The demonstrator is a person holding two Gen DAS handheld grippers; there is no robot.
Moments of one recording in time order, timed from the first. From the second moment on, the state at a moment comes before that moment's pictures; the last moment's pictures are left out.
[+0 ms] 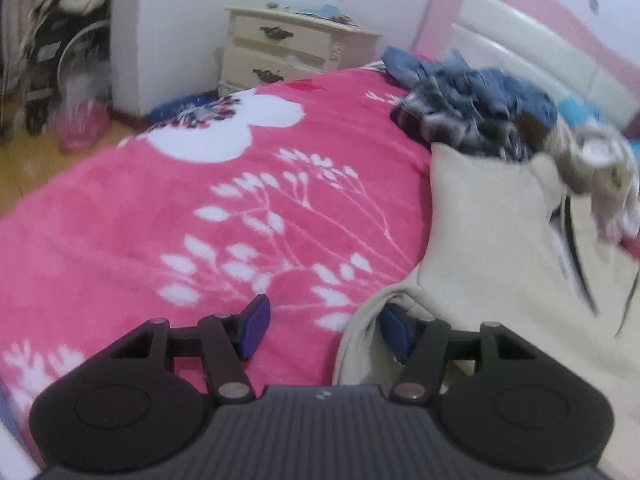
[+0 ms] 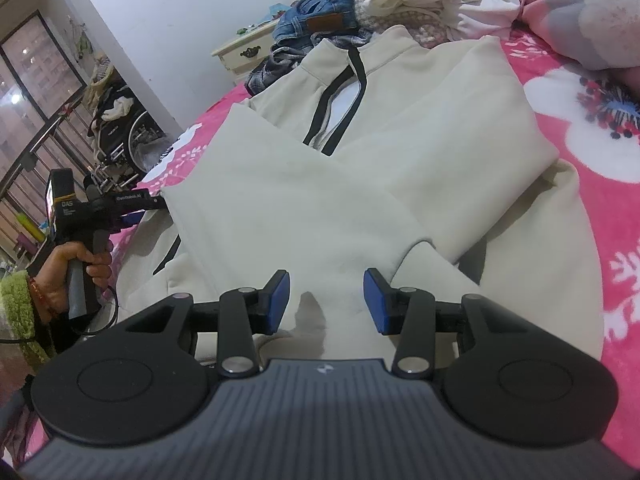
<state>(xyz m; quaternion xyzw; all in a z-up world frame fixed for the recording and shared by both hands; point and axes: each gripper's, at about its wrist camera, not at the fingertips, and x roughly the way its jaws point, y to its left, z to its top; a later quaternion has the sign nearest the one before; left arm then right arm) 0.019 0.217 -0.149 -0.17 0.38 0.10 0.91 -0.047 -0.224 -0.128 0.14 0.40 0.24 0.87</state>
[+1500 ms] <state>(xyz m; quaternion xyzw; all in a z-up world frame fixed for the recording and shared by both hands) 0.031 0.153 -0.152 -0.11 0.35 0.09 0.92 -0.048 -0.220 -0.139 0.12 0.40 0.24 0.88</state>
